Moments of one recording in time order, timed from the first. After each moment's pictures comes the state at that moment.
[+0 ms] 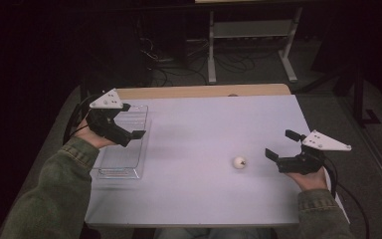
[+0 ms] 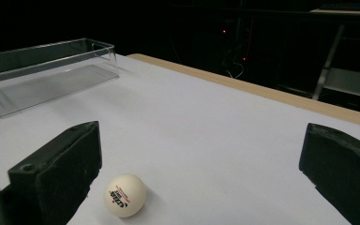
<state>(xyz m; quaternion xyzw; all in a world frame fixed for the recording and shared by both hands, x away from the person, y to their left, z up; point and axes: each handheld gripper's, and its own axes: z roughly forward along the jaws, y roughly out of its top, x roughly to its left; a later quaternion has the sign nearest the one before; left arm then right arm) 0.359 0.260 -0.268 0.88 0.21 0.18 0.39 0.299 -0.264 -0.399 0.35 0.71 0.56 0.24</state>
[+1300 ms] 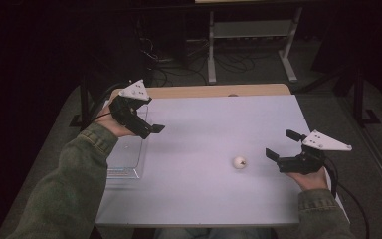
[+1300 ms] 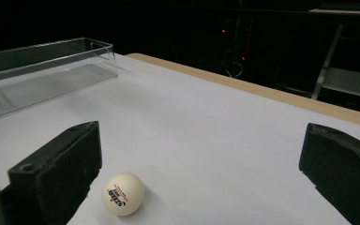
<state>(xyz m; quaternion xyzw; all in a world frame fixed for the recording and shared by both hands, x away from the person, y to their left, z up) 0.378 0.206 -0.253 0.91 0.16 0.17 0.36 0.300 -0.265 -0.400 0.35 0.71 0.56 0.24</state>
